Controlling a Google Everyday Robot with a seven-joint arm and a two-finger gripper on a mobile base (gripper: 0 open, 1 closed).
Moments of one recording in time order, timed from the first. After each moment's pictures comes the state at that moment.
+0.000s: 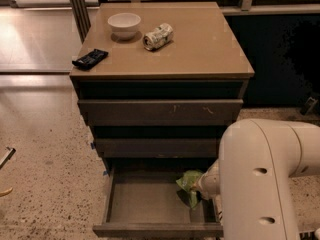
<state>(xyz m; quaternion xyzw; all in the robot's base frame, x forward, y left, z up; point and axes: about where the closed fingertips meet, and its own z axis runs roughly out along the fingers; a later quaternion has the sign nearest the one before) 0.543 -0.189 0.277 -0.92 0.37 -0.07 0.09</state>
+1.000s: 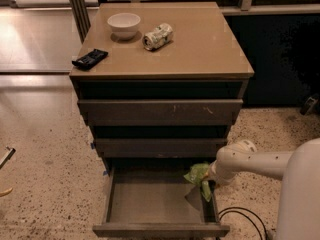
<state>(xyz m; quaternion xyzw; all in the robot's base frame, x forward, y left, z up) 0.543 -0.222 0.370 -0.94 0.34 -0.03 0.08</state>
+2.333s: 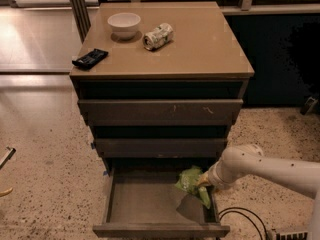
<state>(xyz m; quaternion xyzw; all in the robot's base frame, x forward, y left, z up) 0.517 -0.198 0.390 -0.96 0.24 -0.01 0.14</state>
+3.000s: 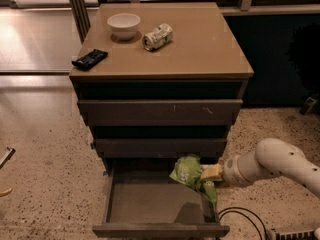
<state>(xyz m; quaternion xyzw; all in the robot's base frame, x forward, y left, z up) 0.482 -0.189 0.519 -0.94 0.17 -0.04 0.29</state>
